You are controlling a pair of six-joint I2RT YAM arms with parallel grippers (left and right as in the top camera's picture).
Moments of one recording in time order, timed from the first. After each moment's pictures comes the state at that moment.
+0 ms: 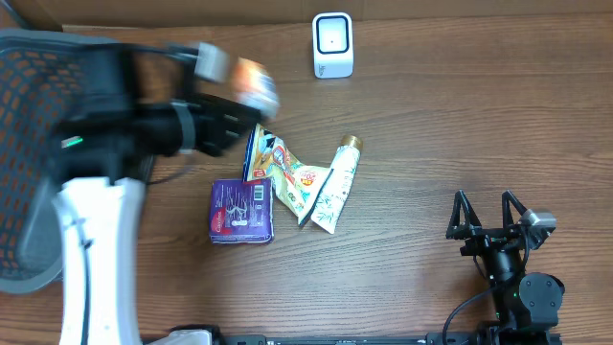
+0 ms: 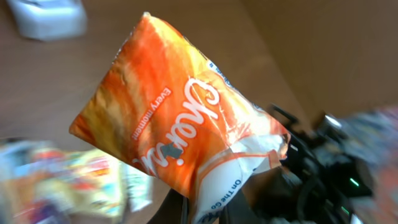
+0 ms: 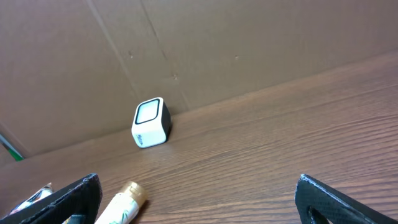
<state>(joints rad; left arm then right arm) -0.05 1.44 1.62 -1.15 0.89 0.05 0.00 0.01 0.02 -0.02 -0.12 0.36</state>
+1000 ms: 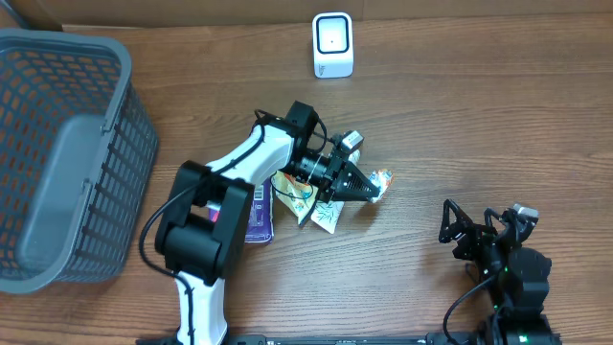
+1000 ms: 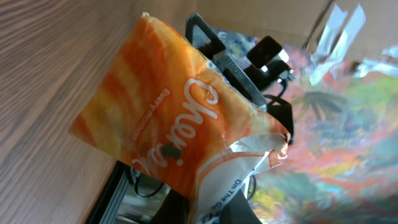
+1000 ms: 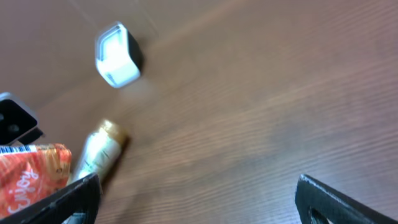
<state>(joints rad) -0.41 2.10 1.36 -0.89 1.43 -0.13 0.00 0.28 0.08 -0.22 -0.14 0.47</state>
